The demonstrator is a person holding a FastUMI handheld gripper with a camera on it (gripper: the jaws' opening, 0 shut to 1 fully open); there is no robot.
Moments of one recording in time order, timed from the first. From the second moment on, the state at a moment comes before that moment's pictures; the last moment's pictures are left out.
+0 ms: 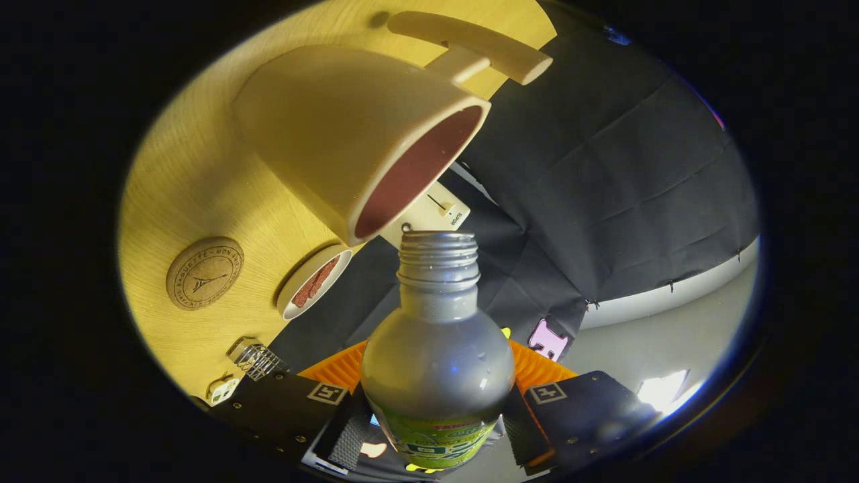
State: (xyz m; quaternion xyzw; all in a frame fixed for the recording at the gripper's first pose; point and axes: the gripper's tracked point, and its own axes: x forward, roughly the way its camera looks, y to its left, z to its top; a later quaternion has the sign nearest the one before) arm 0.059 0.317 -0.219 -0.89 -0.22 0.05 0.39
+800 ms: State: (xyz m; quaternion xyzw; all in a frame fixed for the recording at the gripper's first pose) arm 0.061 0.316 -0.219 -0.89 -0.21 0.06 0.41
